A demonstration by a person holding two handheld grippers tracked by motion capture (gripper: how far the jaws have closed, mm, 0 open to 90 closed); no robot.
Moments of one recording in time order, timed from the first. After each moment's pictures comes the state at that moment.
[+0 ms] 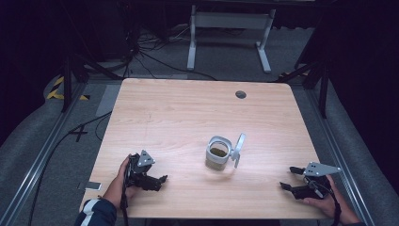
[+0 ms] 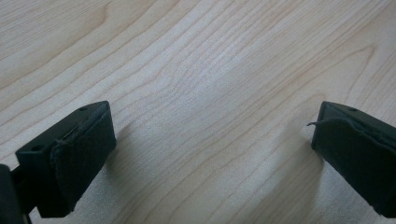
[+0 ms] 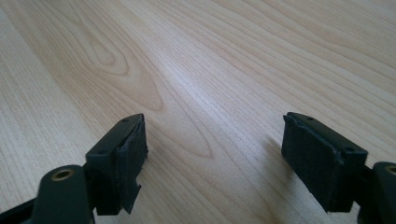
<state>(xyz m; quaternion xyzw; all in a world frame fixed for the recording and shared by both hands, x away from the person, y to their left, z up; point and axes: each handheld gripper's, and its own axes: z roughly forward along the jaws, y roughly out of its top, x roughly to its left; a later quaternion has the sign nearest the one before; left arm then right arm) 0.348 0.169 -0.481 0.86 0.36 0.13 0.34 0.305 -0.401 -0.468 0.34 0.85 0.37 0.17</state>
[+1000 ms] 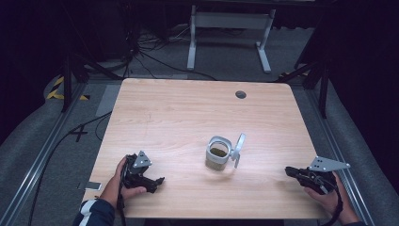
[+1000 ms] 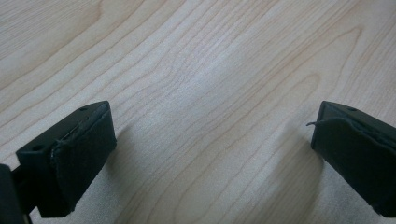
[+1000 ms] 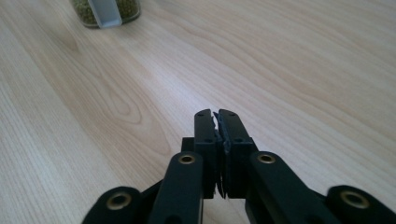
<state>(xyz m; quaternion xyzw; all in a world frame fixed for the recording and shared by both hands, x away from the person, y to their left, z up) 0.348 0.180 -0.482 0.87 0.33 0.12 0.35 0.305 -0.396 -0.432 0.34 0.83 0.40 0.19</state>
